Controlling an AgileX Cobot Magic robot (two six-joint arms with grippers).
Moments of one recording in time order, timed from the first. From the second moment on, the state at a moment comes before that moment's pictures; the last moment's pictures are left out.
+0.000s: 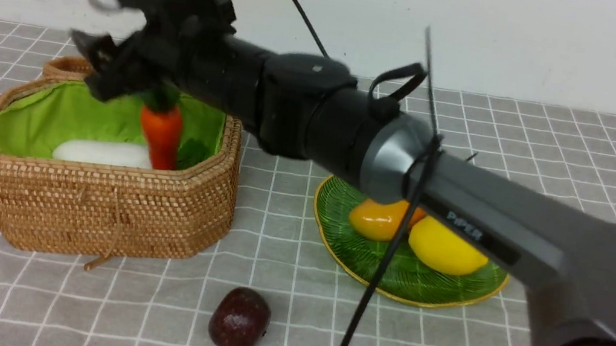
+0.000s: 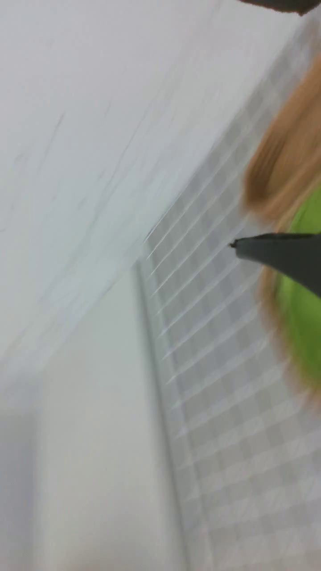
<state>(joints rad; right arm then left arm) 0.78 2.24 -2.07 1.73 0.20 -1.82 0.03 -0.01 0.03 0.04 0.39 -0.25</state>
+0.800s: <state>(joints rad) 0.72 2.00 -1.81 0.27 1.03 -0.01 0.03 -0.01 0.03 0.04 0.39 -0.25</state>
